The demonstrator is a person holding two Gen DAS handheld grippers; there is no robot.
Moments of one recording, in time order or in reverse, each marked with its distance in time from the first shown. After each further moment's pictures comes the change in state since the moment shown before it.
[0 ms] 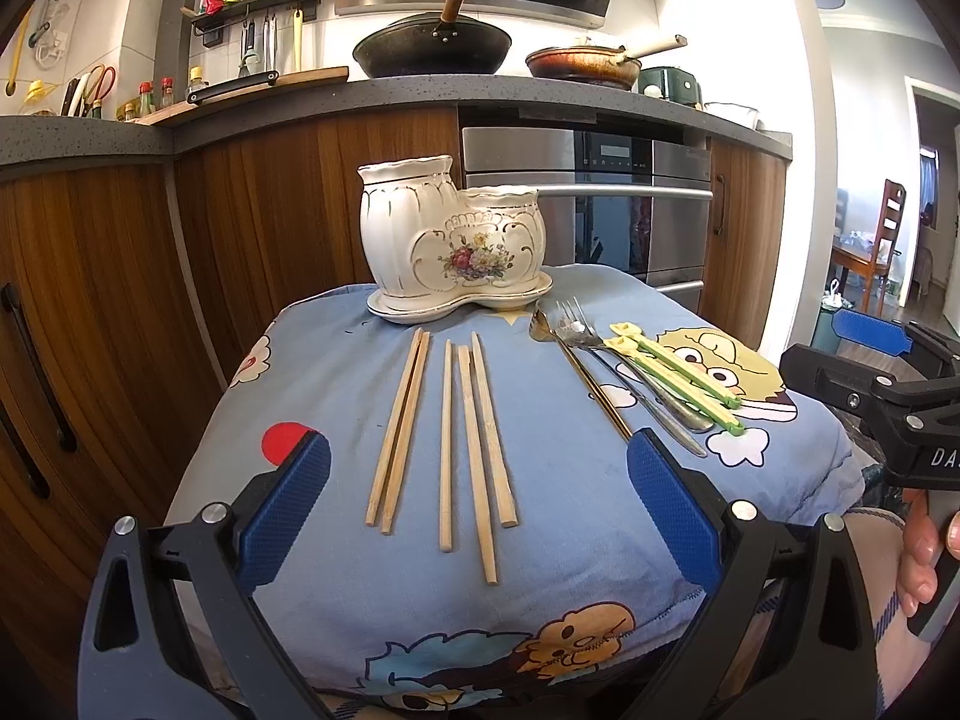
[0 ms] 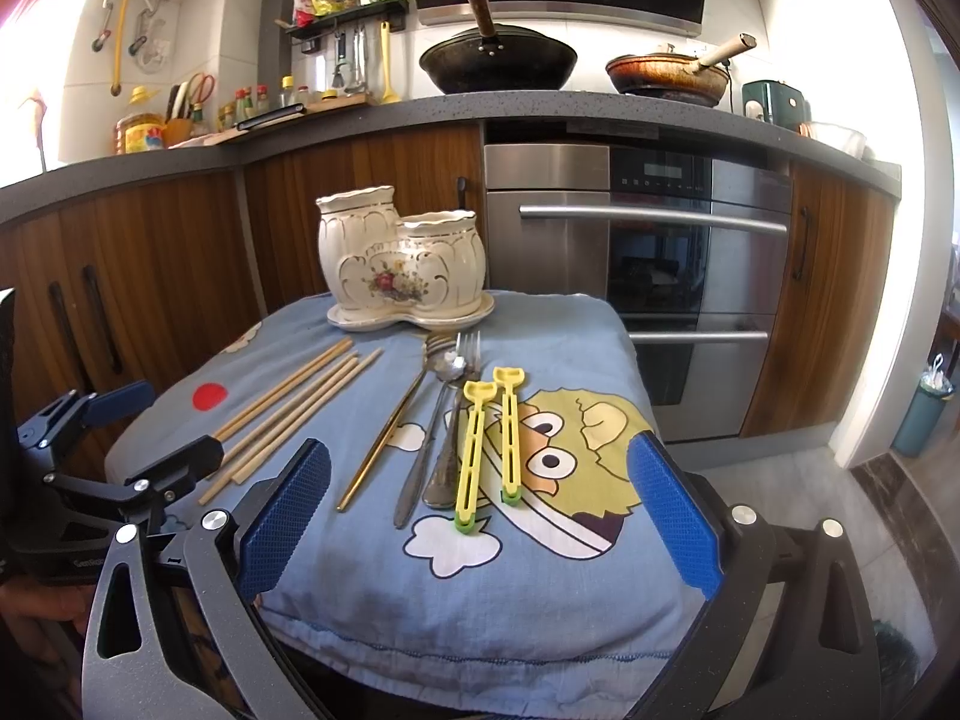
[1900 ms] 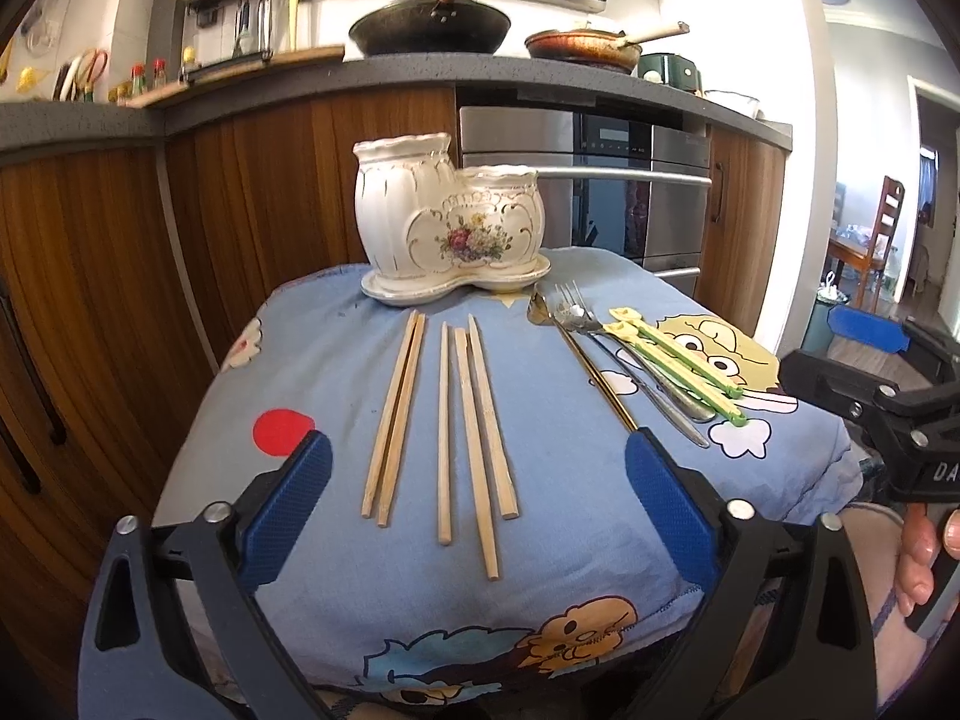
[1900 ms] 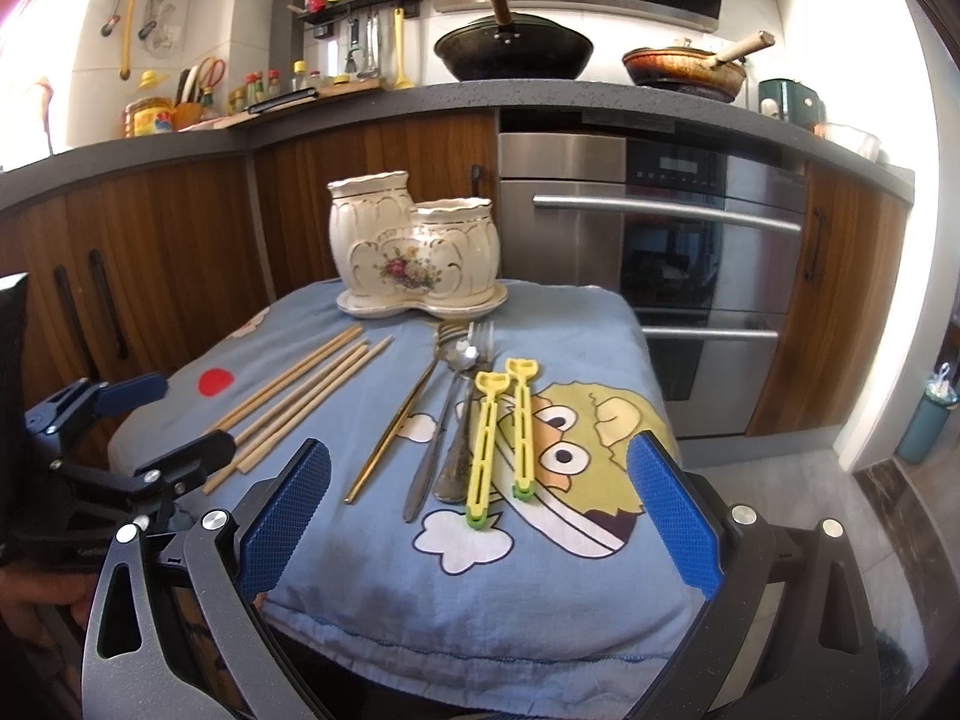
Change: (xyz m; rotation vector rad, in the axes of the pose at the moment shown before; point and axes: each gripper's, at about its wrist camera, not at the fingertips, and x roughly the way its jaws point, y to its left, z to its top) left arm 0.011 0.004 0.001 -0.025 0.066 -0.024; right arm 0.010 0.005 -0.001 -0.019 0.032 0.034
